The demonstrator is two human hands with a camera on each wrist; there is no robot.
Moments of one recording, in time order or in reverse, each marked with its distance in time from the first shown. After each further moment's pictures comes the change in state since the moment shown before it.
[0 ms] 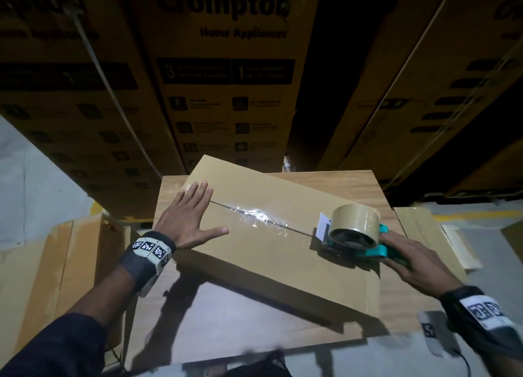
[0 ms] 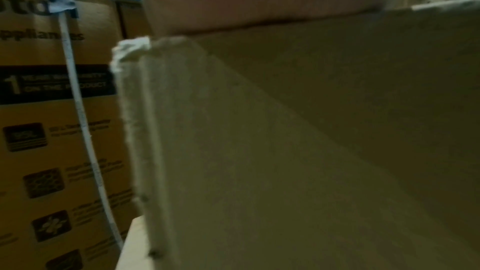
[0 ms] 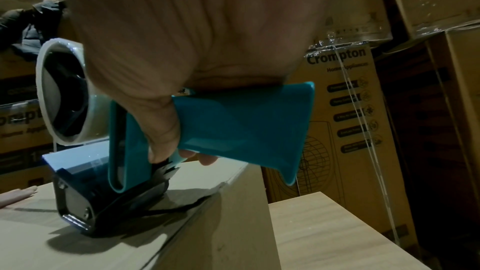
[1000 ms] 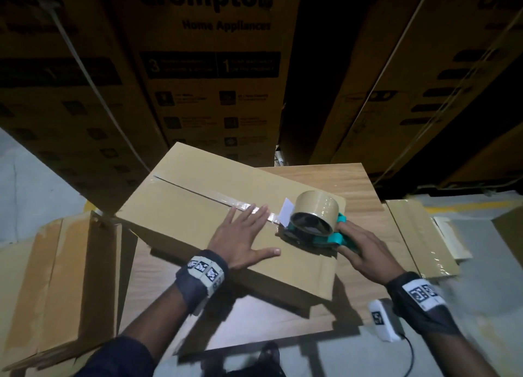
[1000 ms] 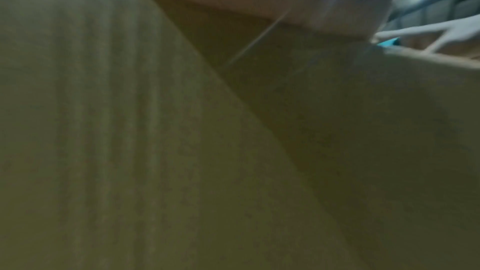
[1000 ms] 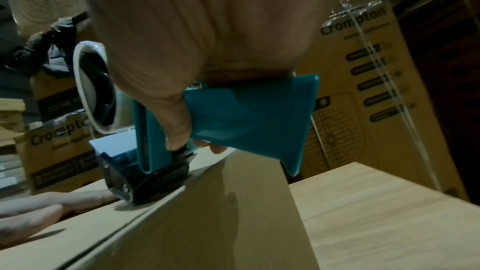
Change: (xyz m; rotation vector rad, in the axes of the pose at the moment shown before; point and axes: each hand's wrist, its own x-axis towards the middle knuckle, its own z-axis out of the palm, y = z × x) left_hand 0.002 0.155 0.012 -0.077 -0.073 0.232; right_hand 0.019 -0.021 0.038 0.129 -0.018 -0.053
